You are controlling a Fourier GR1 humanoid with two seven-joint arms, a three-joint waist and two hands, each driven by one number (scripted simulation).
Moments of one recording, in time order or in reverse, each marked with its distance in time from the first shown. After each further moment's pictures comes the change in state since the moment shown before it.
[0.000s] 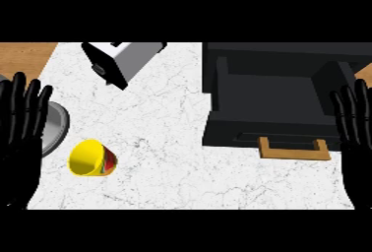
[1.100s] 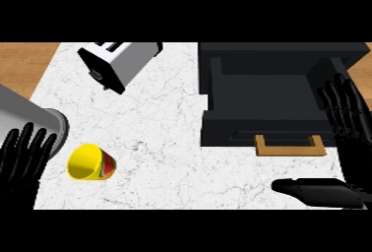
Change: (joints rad) left arm 0.310 -0.011 0.107 0.061 0.339 -0.245 -0.036; right arm -0.050 -0.058 -0.021 0.068 0.010 0.072 0.056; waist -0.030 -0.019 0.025
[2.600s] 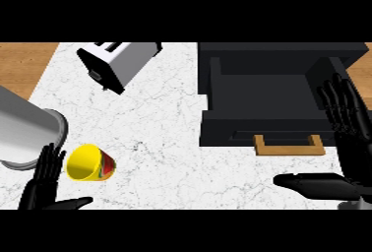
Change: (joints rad) left arm -0.266 0.087 0.220 1.103 -0.243 -0.079 -0.657; right arm -0.010 0.007 -0.042 0.064 0.005 0.045 -0.066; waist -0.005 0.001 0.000
